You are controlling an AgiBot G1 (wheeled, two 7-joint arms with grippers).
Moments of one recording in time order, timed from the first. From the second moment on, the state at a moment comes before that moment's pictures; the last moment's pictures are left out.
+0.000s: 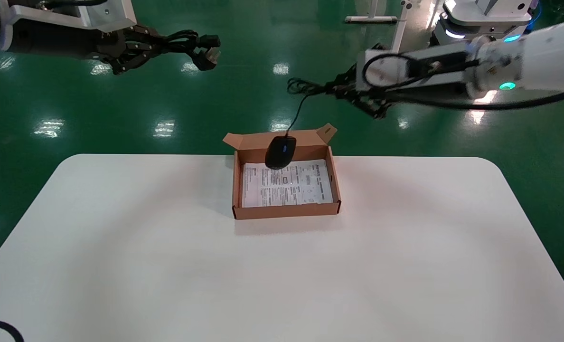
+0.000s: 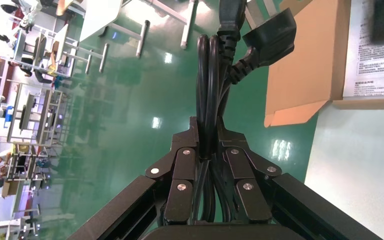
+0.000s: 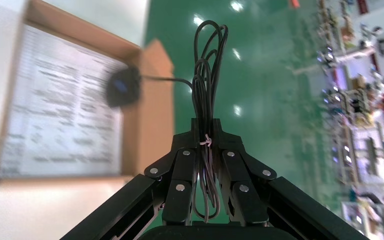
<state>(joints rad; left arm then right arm) -2.10 1.07 0.85 -0.13 1.49 1.17 0.52 1.89 -1.19 -0.59 0.21 -1.56 -1.24 -0.75</state>
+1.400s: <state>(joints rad) -2.10 1.18 0.91 -0.04 1.58 1.25 0.51 1.73 -1.33 -0.78 0.25 -1.49 -0.83 -0.75</state>
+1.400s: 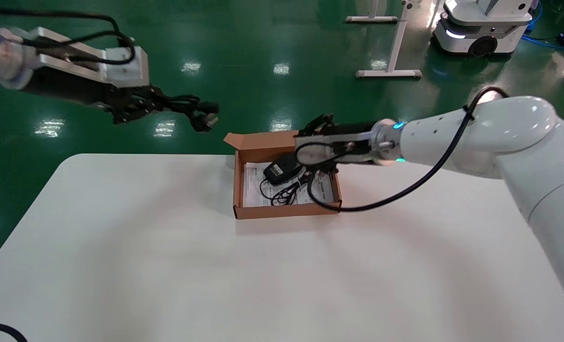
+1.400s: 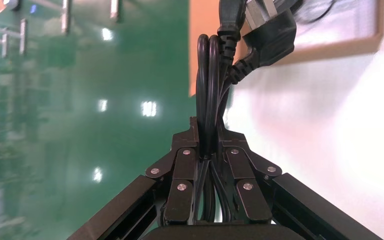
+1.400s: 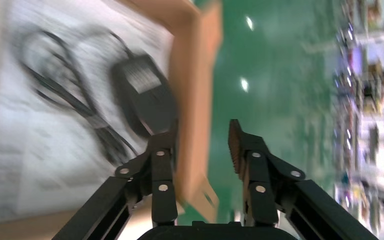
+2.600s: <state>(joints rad) -1.69 1.37 0.98 -0.35 1.42 0.86 0.46 1.93 -0.97 -0.76 0.02 -1.45 -1.17 -0.80</state>
